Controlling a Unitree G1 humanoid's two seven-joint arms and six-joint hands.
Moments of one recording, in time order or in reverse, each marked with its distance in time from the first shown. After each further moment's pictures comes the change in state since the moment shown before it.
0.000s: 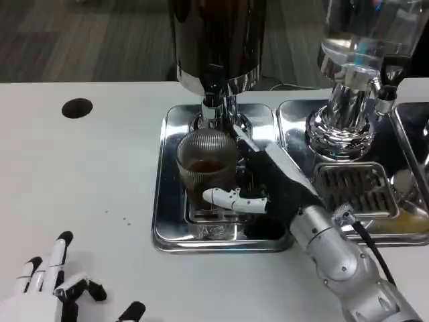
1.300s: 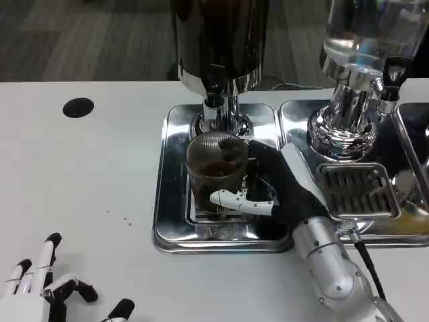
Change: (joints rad) left arm -0.002 0.000 0.031 0.027 -0.051 -0.047 0.001; right arm 0.032 0.034 -0.030 0.109 -0.007 -0.161 -0.211
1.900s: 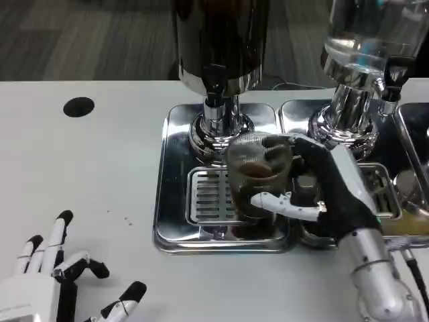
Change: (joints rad) left arm -0.044 -0.001 -0.011 -0.049 0.018 0.000 -0.013; right arm 0.206 -0.114 -0.070 -0.325 -0.004 0.032 0.014
